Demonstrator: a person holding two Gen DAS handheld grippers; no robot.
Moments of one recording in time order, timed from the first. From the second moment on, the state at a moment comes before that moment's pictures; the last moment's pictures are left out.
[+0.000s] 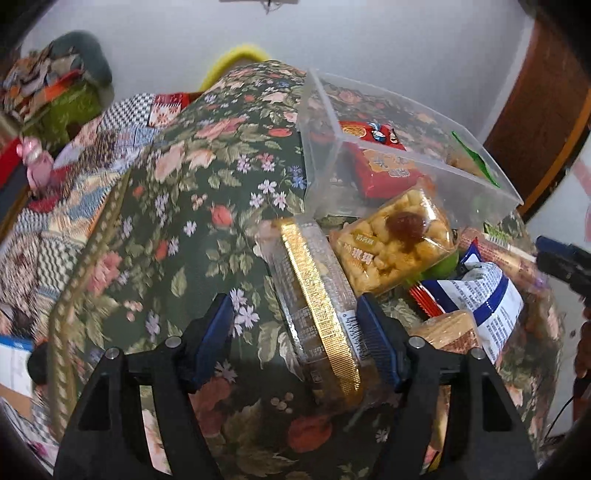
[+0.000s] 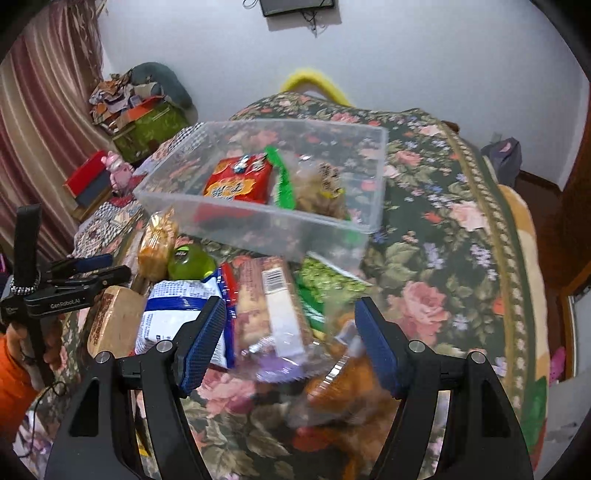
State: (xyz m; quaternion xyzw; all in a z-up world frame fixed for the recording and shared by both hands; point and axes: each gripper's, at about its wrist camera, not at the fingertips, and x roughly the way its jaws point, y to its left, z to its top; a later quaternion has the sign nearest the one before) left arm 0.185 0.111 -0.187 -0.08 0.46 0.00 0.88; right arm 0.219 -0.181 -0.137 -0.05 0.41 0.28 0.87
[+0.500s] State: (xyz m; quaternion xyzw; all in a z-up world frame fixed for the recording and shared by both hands) left arm 0.181 0.120 -0.200 -0.05 0.45 0.03 0.89; right arm 0.220 -0.151 -0.161 -0.11 0.43 0.30 0.85
